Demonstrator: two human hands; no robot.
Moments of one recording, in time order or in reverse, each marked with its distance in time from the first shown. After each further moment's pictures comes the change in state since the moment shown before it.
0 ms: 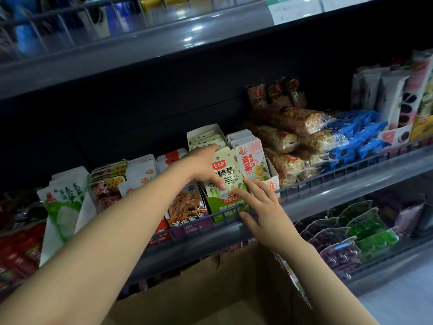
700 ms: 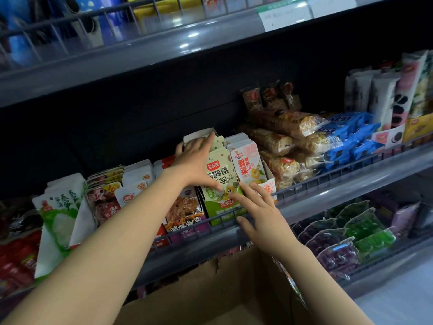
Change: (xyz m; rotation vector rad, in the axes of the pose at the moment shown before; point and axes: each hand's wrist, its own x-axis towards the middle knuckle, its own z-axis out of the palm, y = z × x) left_hand 0.002 -0.011 -0.001 0.322 0.166 0.080; right_hand -0.001 -0.002 -0.001 -0.013 -0.021 0.021
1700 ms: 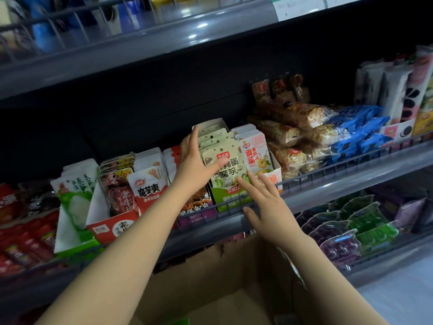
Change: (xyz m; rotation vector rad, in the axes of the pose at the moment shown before) left_hand -0.051 0.008 0.023 -0.768 0.342 -0.174; right_hand -0.007 -0.004 0.001 0.012 0.003 0.001
